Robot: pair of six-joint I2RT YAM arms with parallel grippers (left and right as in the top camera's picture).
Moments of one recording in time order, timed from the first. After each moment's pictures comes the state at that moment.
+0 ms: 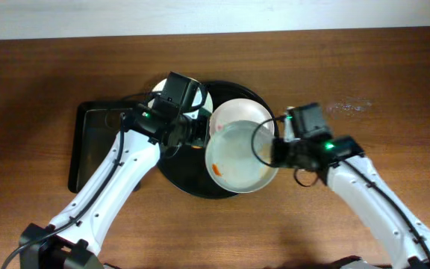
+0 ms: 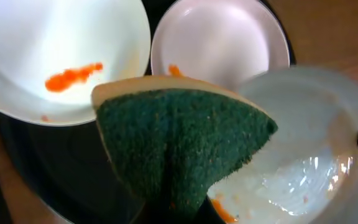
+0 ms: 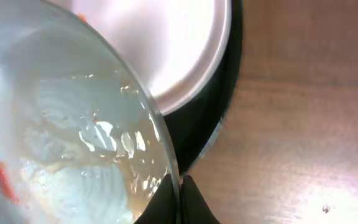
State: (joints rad) left arm -0.46 1.61 1.38 -0.86 0.11 -0.25; right arm 0.33 1.40 0.99 -0.71 -0.08 0.36
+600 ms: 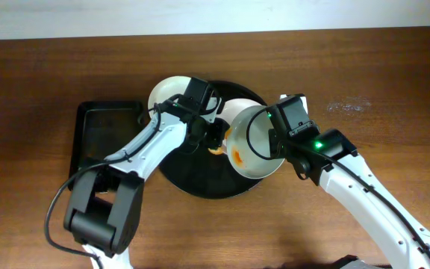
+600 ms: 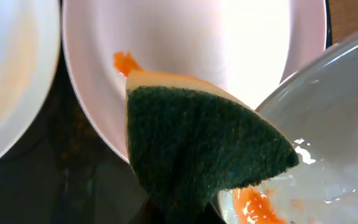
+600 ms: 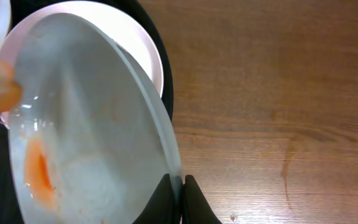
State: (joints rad) left arm -0.46 1.94 1.38 -0.65 0.32 -0.27; right arm 0.46 1.40 1.14 -0.82 0.31 0.33
